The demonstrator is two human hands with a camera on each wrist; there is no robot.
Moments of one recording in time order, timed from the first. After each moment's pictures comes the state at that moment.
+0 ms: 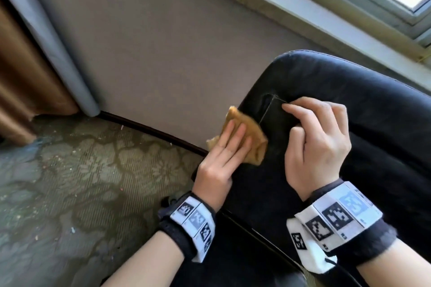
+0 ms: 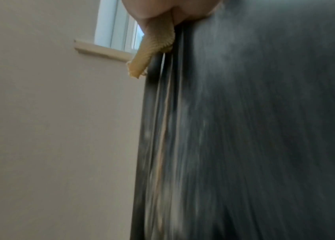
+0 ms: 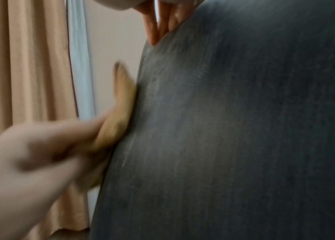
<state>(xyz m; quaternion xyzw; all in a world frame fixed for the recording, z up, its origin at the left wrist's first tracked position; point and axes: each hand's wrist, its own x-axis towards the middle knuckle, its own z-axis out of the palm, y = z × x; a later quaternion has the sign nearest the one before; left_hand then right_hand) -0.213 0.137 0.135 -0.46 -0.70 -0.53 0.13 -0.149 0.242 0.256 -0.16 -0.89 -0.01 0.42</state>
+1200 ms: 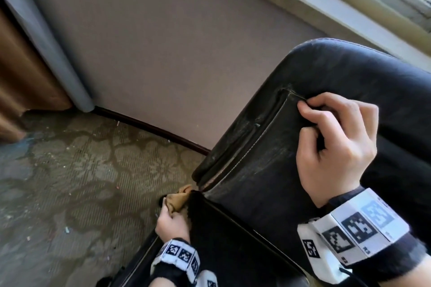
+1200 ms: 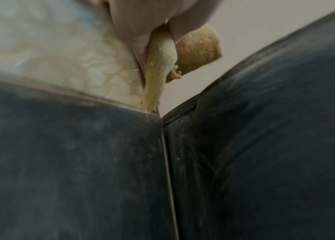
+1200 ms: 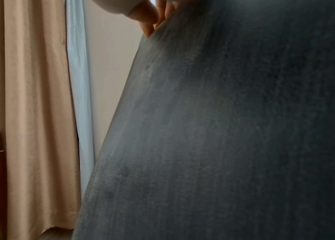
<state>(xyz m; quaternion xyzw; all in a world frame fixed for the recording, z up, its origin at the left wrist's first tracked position) -0.172 0.089 0.019 0.27 -0.79 -0.51 -0.23 -0.150 0.248 0.246 -0.14 -0.87 -0.06 0.47</state>
